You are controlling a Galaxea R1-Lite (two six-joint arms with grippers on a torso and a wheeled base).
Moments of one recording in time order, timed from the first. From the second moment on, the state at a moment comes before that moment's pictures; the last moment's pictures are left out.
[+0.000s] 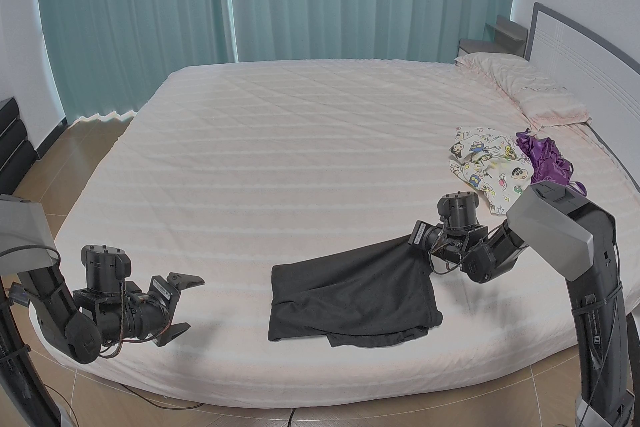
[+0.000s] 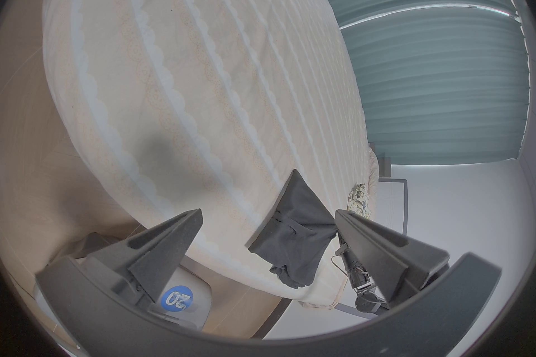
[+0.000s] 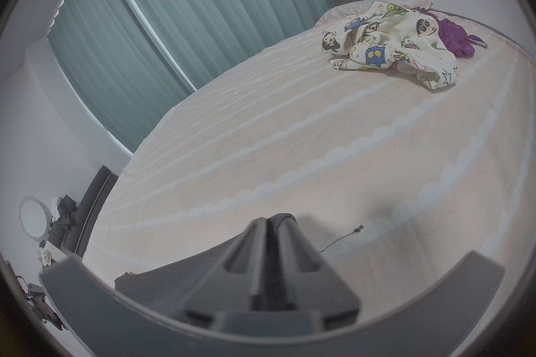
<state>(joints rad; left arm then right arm) -0.10 2.01 -0.28 -1.07 -0.31 -1.19 0.29 2.57 -1.34 -0.72 -0.07 0.55</state>
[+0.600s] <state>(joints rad) -0.10 2.01 -0.28 -1.07 -0.31 -1.19 0.28 2.43 -1.10 -0.73 0.03 0.55</state>
